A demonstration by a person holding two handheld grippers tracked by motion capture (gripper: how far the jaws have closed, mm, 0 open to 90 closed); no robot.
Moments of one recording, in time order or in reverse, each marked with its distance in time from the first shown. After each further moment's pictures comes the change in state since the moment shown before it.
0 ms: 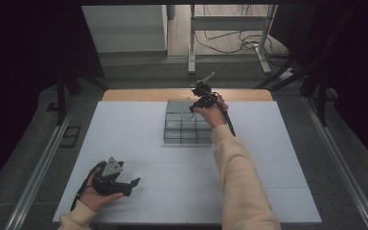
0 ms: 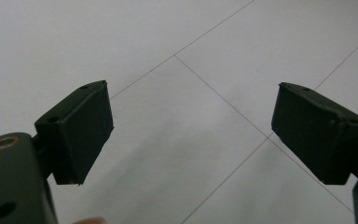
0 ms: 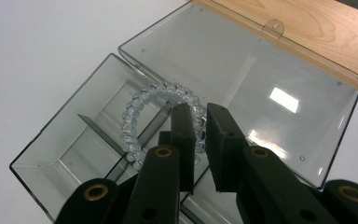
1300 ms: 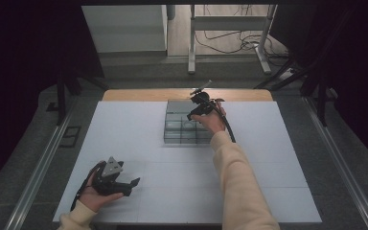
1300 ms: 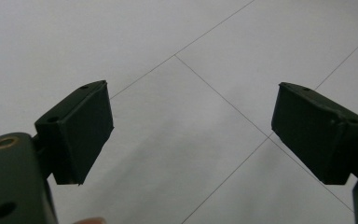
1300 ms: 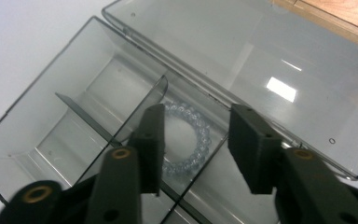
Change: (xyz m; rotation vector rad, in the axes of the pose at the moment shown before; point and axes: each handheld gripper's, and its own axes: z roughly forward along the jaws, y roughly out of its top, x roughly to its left) left arm 0.000 0.000 0.000 0.001 -0.001 0.002; right arm 0.002 -0.017 0.022 0.050 -0.020 -0.008
